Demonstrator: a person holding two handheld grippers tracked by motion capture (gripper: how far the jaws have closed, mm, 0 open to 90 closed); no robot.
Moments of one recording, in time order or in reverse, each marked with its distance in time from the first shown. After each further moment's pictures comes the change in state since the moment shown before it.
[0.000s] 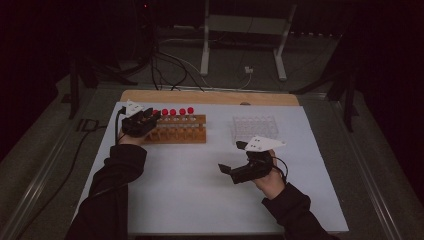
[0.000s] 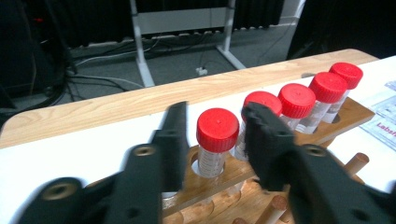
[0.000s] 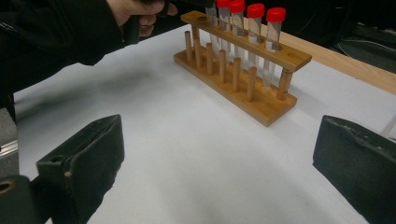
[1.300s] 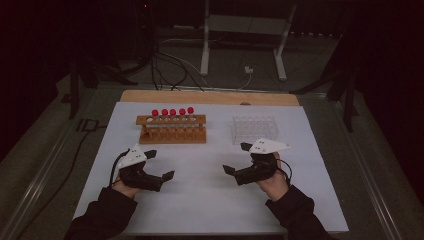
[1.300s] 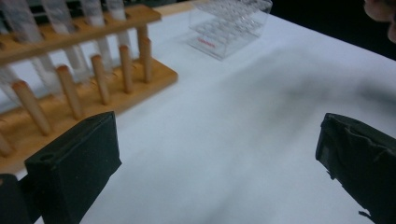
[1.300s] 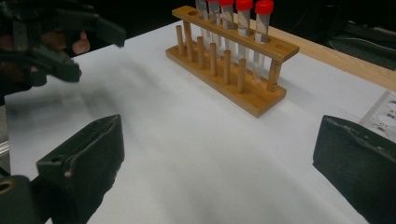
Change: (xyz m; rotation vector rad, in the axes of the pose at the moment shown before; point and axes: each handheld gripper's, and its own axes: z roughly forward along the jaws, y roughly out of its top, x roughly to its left) left arm -0.067 -0.067 -0.094 0.097 -0.438 0.116; right arm -0.004 -0.009 -0.007 0.002 -0.026 0.009
